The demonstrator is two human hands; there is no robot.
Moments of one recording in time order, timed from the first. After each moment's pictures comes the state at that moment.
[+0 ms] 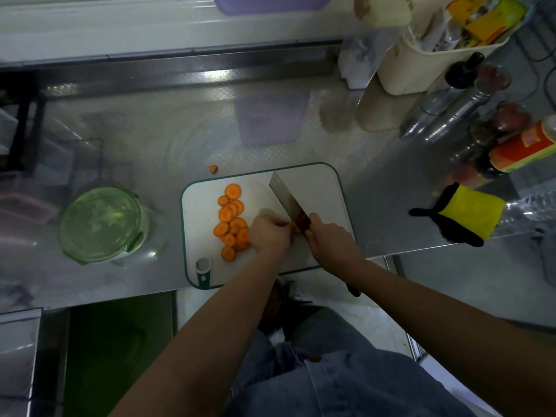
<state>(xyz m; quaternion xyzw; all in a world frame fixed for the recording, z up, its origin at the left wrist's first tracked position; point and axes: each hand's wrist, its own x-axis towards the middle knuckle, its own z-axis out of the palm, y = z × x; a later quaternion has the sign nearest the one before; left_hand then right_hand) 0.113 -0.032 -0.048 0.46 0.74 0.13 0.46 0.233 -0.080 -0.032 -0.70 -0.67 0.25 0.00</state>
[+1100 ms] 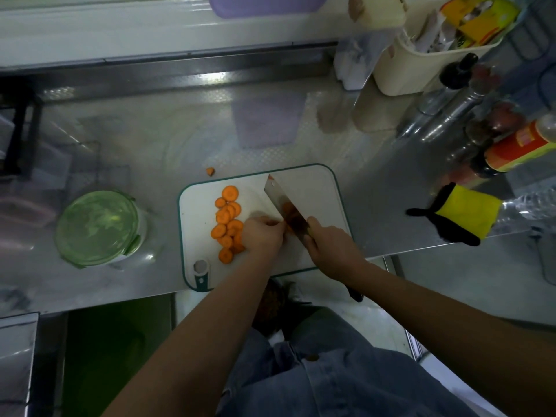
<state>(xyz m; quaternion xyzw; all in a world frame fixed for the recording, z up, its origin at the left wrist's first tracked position) 0.107 -0.030 -0.043 0.43 0.77 0.15 0.45 0.238 -0.087 -0.026 -0.67 -0.70 0.25 0.03</state>
